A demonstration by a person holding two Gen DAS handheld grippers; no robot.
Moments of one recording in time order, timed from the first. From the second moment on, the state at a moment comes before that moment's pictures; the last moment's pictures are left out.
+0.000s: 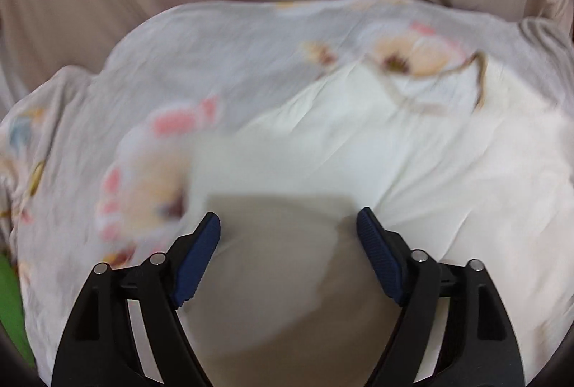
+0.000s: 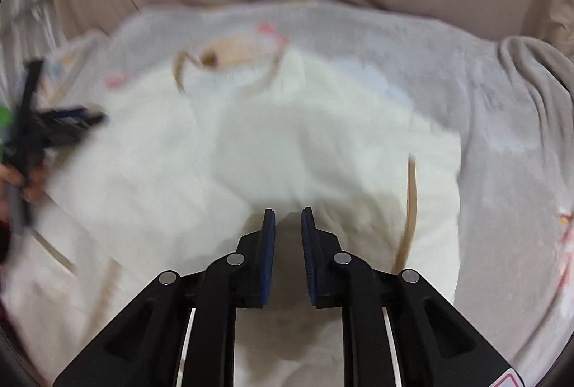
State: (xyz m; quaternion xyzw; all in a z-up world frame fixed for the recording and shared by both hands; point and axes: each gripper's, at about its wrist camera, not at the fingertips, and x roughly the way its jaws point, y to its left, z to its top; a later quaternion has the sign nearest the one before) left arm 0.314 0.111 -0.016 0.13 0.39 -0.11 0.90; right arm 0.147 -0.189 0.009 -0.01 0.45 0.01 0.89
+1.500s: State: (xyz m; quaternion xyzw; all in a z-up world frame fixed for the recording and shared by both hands) left arm 0.044 0.264 -0.014 -0.17 0.44 -0.20 0.86; right arm -0.167 -0.217 0.017 0.25 0.31 -0.01 0.91
